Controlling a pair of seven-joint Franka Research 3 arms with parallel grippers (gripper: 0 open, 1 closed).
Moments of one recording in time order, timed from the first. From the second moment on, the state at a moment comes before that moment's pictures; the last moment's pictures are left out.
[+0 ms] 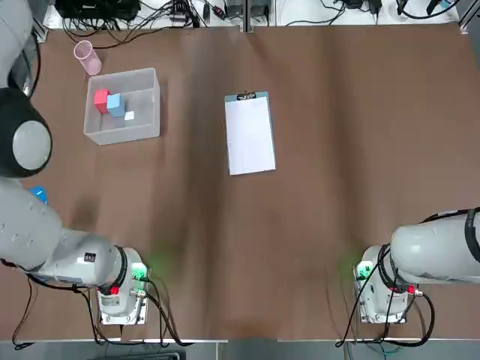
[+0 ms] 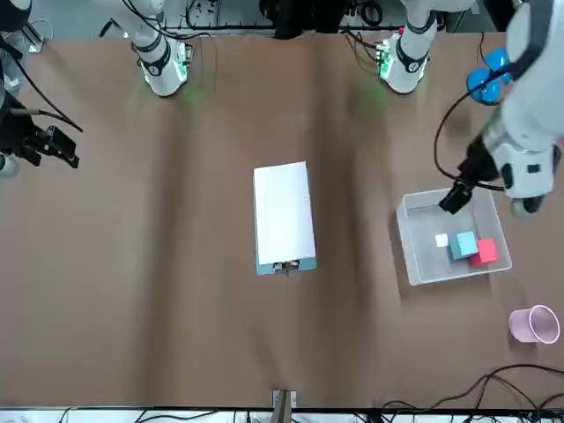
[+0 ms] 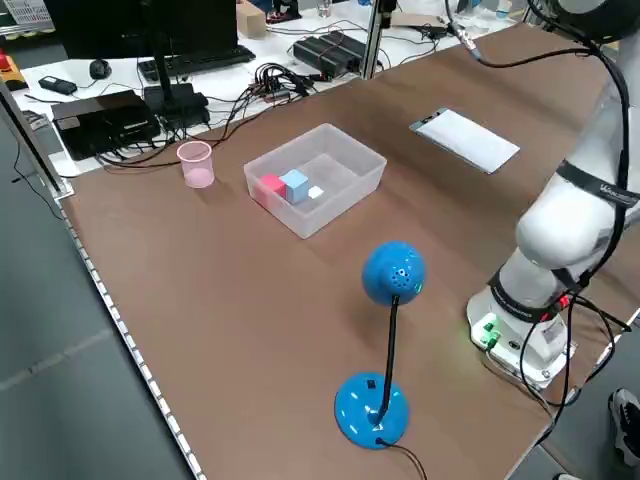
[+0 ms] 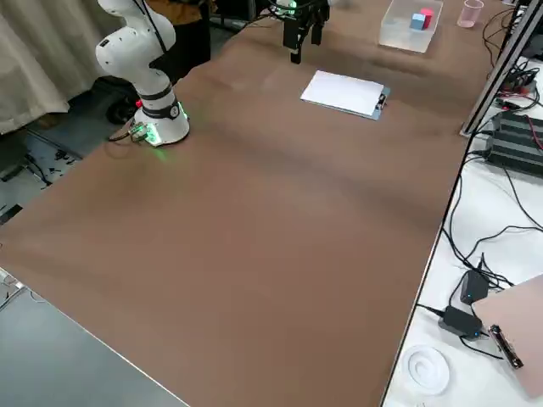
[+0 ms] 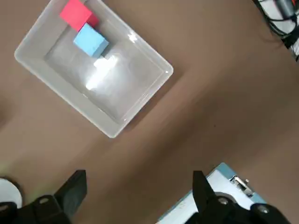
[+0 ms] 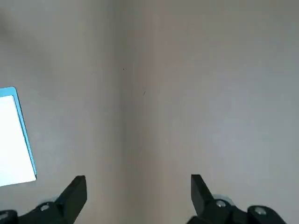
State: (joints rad) left arm -0.03 0.14 -0.14 -1.49 -0.02 1.63 -0.94; right arm -0.11 -0.01 0.12 -1.59 -0.01 1.58 0.07
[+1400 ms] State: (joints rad) left arm -0.08 0.02 -0.15 -1.49 0.08 1.51 -0.28; right arm -0.11 -0.01 0.12 -1.59 -0.01 1.58 0.07
